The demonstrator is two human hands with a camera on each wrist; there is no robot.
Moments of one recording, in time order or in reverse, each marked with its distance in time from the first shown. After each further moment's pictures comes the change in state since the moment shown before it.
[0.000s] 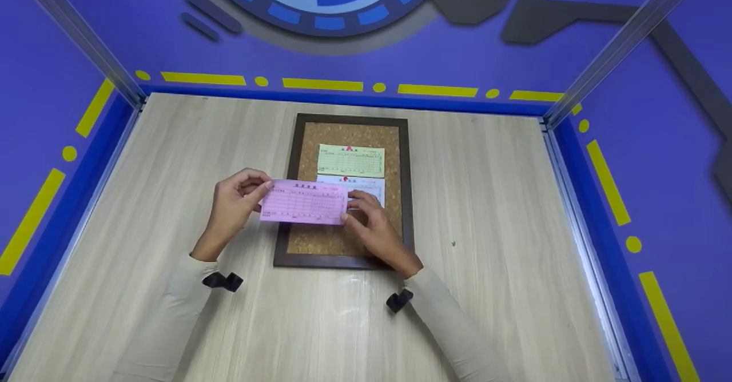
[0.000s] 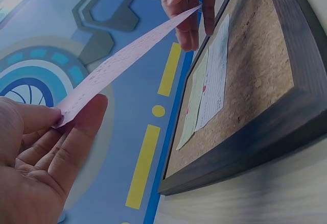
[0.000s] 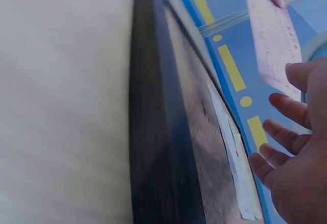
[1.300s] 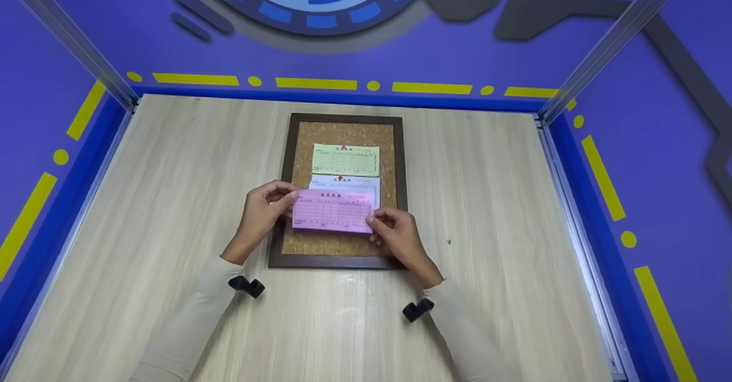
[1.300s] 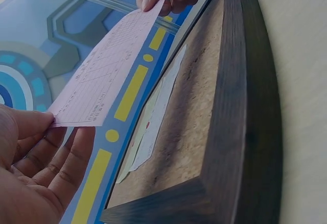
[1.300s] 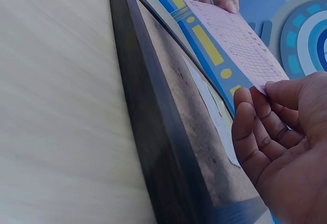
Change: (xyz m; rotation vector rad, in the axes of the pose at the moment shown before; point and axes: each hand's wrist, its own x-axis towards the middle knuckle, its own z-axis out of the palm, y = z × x) left_hand -0.006 -0.039 0.053 -0.102 -0.086 -0.115; right_hand -0.031 0.011 -0.040 0.164 0.150 0.255
